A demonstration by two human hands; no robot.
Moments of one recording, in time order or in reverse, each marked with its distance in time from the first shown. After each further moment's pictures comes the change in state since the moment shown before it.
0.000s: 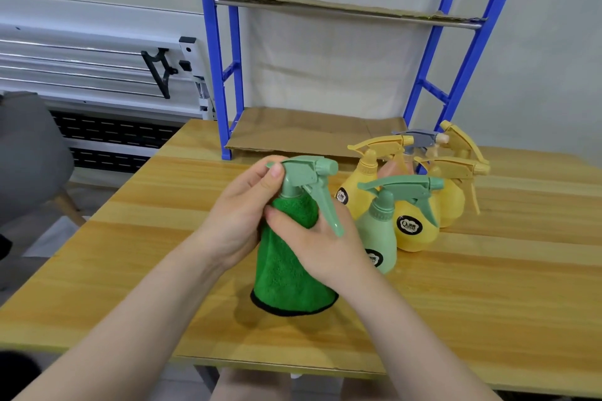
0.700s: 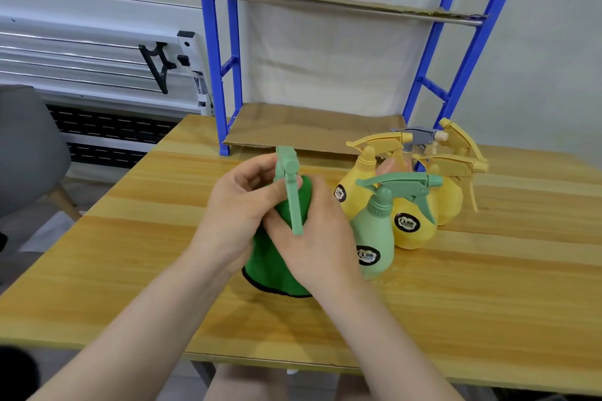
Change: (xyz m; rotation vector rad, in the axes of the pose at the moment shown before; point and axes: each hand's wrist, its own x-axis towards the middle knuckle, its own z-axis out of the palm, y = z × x) left_hand -0.007 0.001 0.013 0.072 0.294 0.024; right_hand -0.002 0.005 0.014 -0.225 0.170 -0.011
